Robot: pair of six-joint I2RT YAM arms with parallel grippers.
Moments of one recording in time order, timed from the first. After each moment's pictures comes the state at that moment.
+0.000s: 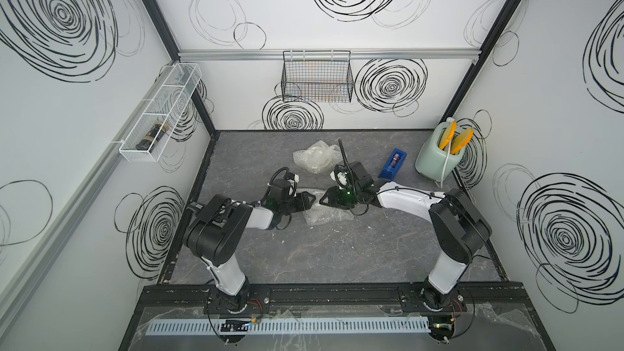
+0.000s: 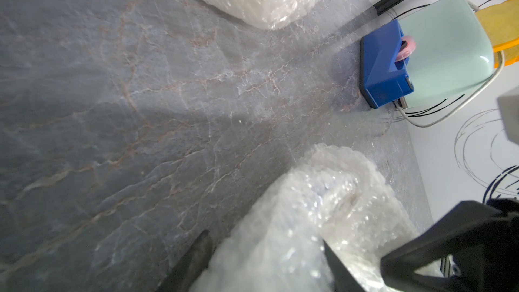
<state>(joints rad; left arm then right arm) -0.37 1.73 0.60 0.48 0.37 -0.65 0.67 1.76 1.08 -0.21 -0.49 0.69</state>
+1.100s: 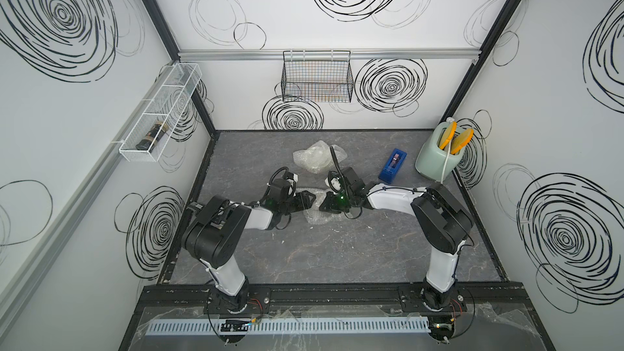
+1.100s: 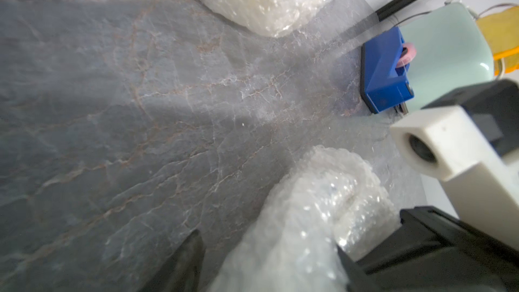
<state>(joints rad) -0.37 1.69 0.59 0.46 0.37 -0.67 0.71 1.89 1.09 -0.14 -0.47 0.70</state>
